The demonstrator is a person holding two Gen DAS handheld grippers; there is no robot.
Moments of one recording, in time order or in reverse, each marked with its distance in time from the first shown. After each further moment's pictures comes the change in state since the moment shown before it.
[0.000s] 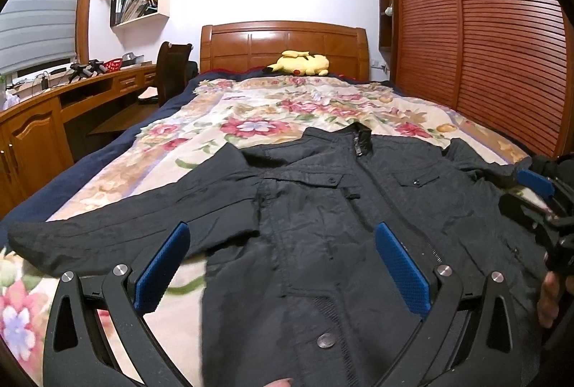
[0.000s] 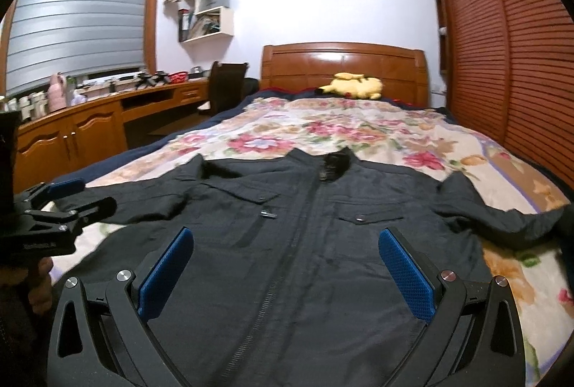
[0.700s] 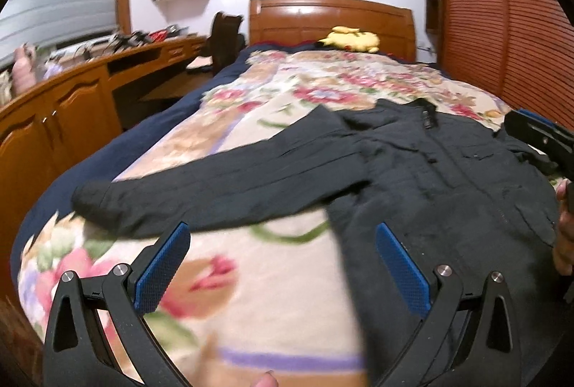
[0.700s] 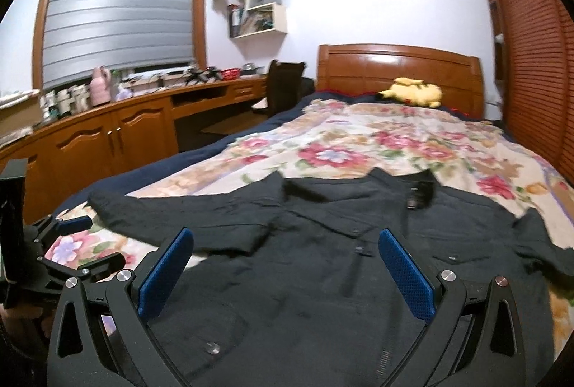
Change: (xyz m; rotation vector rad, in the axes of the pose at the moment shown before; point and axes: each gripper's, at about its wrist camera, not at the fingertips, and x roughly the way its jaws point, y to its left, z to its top) left arm -0.023 0.110 -0.037 -0.075 0.104 0.155; right arm 0.067 0.027 0.025 -0.057 0.008 0.194
